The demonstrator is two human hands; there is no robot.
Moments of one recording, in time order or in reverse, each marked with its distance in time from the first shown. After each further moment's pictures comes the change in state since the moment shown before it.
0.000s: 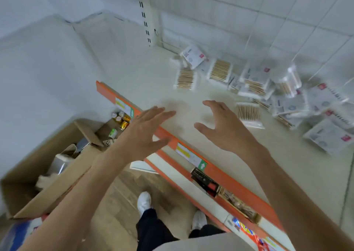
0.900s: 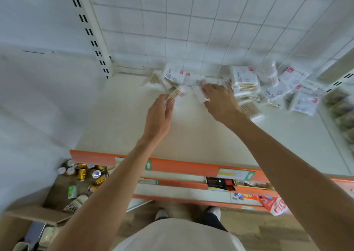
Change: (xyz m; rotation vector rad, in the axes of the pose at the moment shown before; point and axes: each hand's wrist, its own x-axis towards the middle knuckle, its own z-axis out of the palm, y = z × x) left_hand 0.207 -0.104 0.025 -0.534 0.196 0.268; right_hand 0.141 -0.025 0.012 -0.463 0.361 0.528
